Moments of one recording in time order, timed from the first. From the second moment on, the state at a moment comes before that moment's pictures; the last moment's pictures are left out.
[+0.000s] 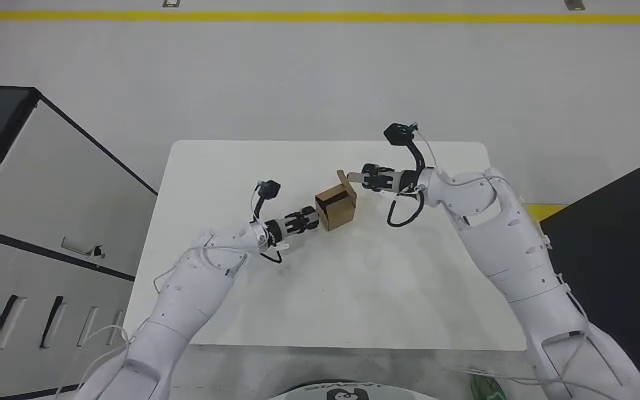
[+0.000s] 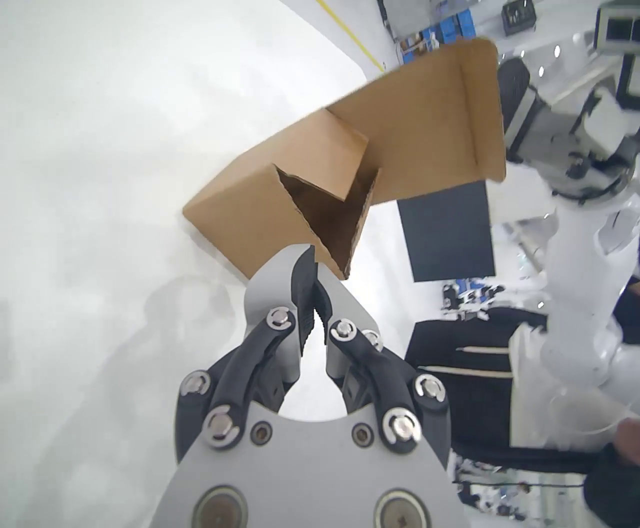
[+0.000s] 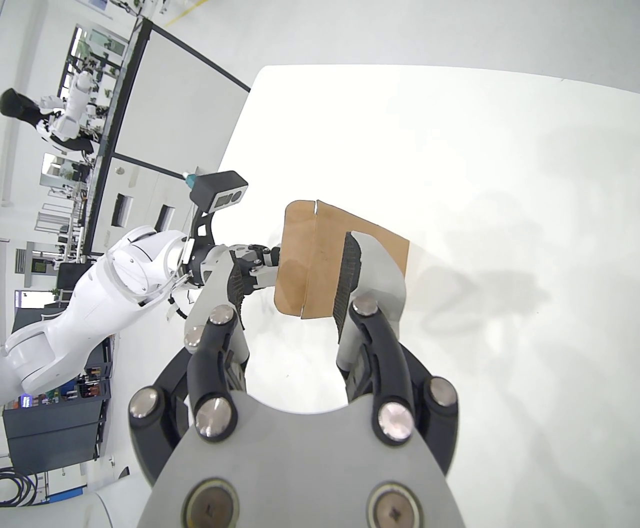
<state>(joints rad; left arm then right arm) 1.16 -1.25 -1.05 -1.12 0.15 -0.40 -0.61 -1.00 -1.15 1.09 -1.38 -0.27 -0.17 0.87</state>
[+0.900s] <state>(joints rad) 1.12 -1.28 -1.01 -1.04 -0.01 -0.25 -0.58 -1.00 -1.15 1.09 -1.39 -0.26 -0.18 0.87</state>
